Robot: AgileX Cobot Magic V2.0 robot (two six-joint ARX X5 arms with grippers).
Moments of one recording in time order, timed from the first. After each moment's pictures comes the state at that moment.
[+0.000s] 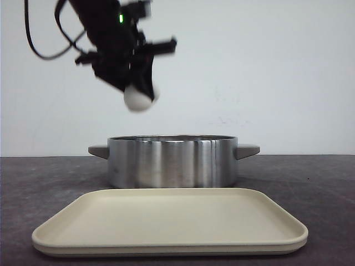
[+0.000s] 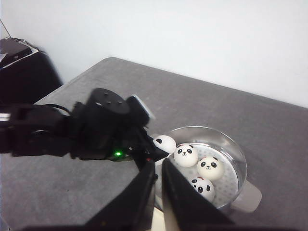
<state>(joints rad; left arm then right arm) -0.61 1.65 1.26 -0.33 -0.15 -0.06 0.80 1.03 1.65 -0.93 0.08 0.22</state>
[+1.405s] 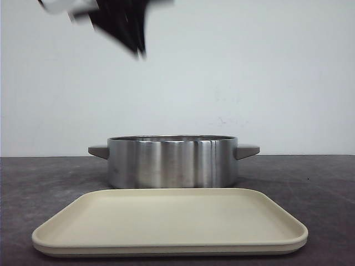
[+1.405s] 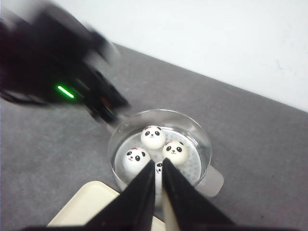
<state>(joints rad) -0.61 1.51 1.58 -0.66 -0.20 -0.20 0.80 1.03 1.50 -0.86 0.19 0.12</state>
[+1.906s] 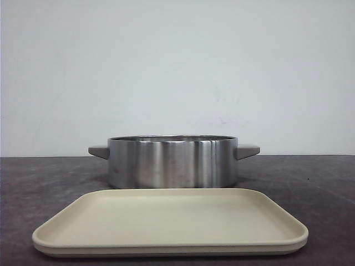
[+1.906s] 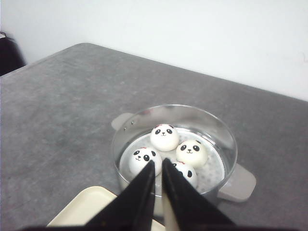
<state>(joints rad) -0.62 0.89 1.45 -0.90 -0.24 -0.22 0.80 0.77 0.83 -0.29 0.17 0.14</state>
